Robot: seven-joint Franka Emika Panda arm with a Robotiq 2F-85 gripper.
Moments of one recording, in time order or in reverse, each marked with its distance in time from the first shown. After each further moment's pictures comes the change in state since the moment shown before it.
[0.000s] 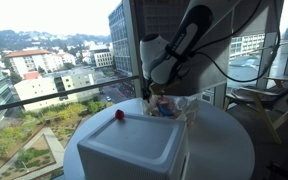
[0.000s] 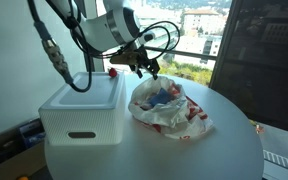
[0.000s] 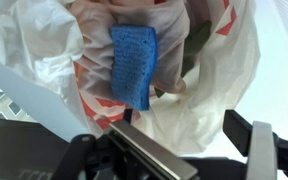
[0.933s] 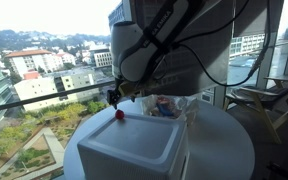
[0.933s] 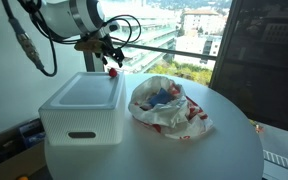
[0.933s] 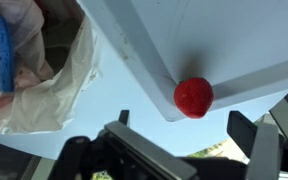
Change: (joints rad) arm 0.028 -0.028 0.222 0.044 0.093 -0.008 -0.038
